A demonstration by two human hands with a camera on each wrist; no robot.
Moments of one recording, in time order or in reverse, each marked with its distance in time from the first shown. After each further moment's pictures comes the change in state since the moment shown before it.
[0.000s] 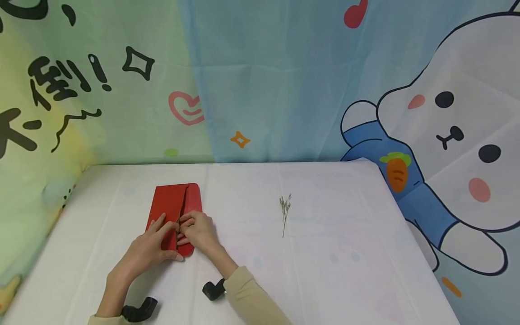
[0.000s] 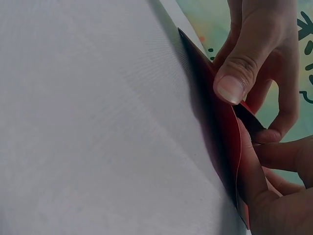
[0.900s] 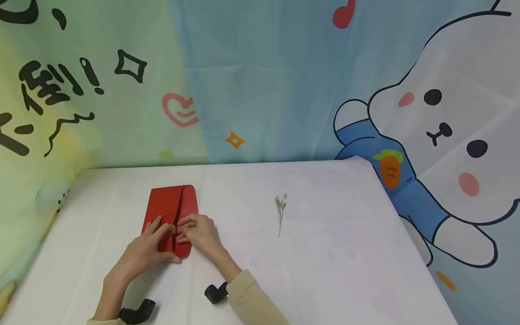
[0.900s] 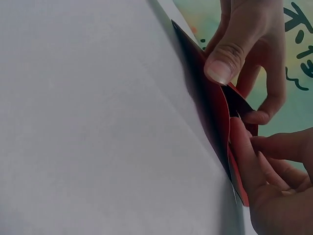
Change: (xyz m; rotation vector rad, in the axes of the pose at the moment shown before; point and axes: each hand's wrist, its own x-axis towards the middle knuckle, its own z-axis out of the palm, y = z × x) left_hand 0.000 0.002 -0.001 0.003 -0.003 0.005; right_hand -0.007 0.004 -0.012 0.048 0.003 -0.011
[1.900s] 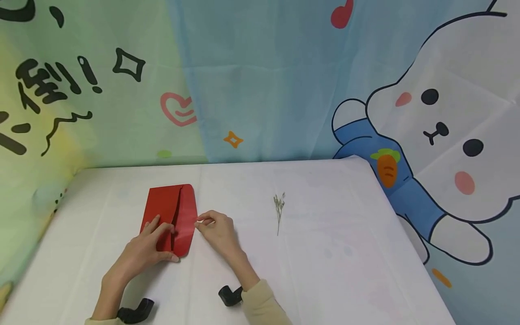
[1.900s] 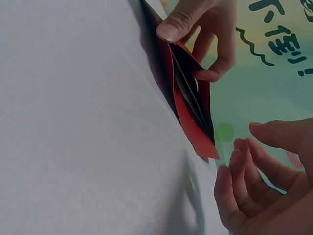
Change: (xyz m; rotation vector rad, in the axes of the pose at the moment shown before) left_hand -0.001 0.002 0.000 -0.022 -0.002 -0.012; right_hand -0.031 -0.015 -0.044 -0.343 0.197 -0.129
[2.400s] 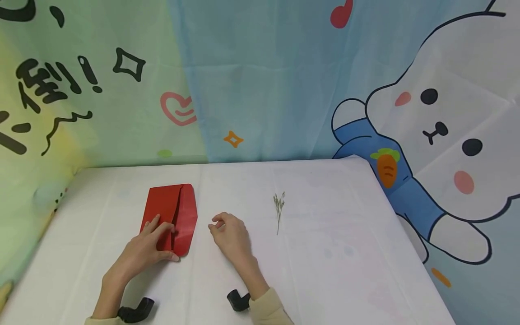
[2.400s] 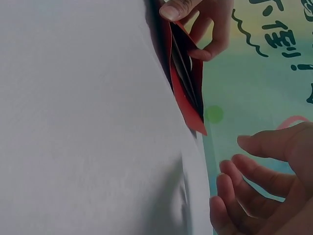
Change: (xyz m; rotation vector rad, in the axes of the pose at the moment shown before) left_hand 0.001 -0.001 0.003 0.010 0.003 -0.010; right_hand -0.017 0.007 -0.018 -0.256 0.145 -0.061
